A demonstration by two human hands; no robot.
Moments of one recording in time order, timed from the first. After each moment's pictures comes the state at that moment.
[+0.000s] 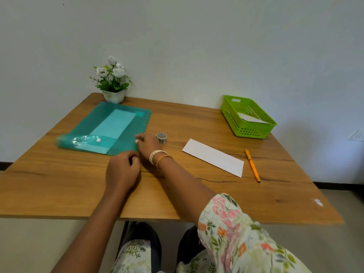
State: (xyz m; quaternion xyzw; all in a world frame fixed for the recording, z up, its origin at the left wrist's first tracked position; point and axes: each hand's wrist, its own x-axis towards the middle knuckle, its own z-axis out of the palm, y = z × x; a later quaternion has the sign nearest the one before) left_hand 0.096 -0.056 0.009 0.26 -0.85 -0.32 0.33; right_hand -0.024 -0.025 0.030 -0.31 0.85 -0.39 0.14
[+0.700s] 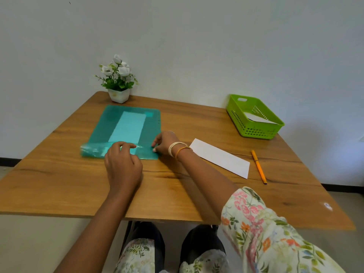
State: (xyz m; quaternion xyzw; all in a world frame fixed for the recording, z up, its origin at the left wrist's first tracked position) left_hand 0.091 -0.060 0.003 0.30 -0.84 -0.20 0.39; right_hand -0.058 0.003 0.048 -0.33 0.90 -0.22 0.15
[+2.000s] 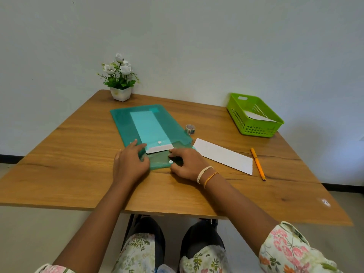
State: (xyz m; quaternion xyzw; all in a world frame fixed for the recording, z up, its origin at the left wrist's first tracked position) left_hand 0.089 -0.060 0.004 0.29 -0.90 -0.27 0.21; right_hand -0.025 0.106 0.021 -0.45 0.86 -0.23 0.01
